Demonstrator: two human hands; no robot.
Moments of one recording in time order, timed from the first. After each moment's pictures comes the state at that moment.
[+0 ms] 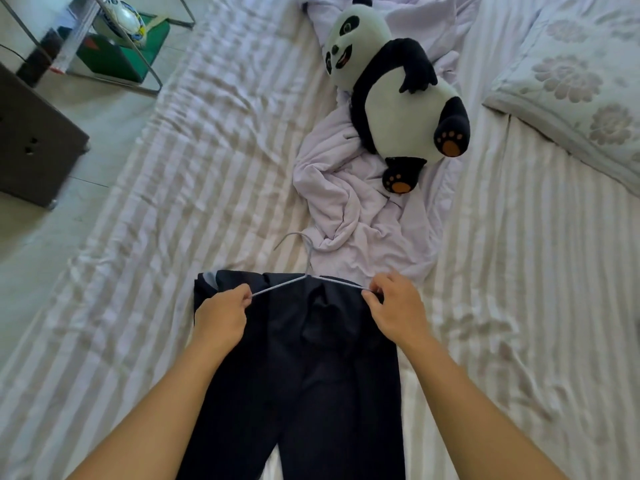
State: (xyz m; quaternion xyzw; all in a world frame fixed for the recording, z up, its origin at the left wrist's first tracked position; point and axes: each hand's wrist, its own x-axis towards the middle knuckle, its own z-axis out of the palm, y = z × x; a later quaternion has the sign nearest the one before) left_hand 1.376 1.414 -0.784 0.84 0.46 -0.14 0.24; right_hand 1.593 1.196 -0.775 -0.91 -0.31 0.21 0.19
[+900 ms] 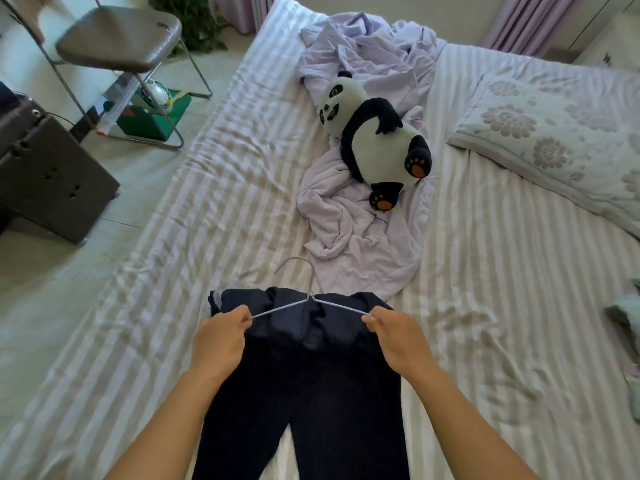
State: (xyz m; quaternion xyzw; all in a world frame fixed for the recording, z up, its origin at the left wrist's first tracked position) left_hand 1.309 1.365 -0.694 0.86 0.45 -0.09 0.25; right_hand 1.512 1.140 -0.691 -0.90 -0.32 0.25 0.18
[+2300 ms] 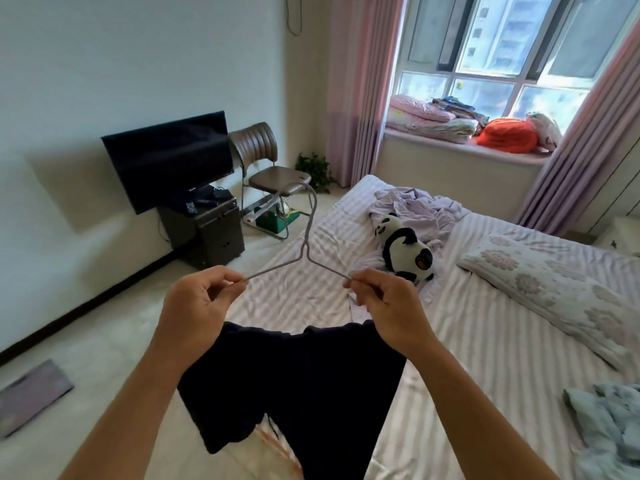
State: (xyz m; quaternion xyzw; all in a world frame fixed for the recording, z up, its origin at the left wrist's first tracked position) left_hand 1.012 1.046 -0.266 0.77 0.43 0.39 0.27; right_hand 1.271 0.940 -0.290 -0.67 -0.55 0.12 0.48
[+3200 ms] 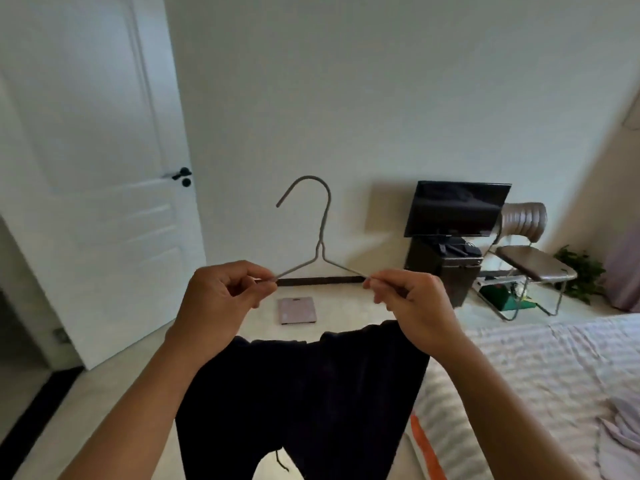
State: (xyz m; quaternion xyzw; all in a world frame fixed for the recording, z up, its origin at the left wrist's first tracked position) left_hand 0.549 0.713 -0.182 0.54 0.62 0.56 0.14; right_hand 0.796 0.828 -0.189 -0.38 -0.81 0.24 0.38
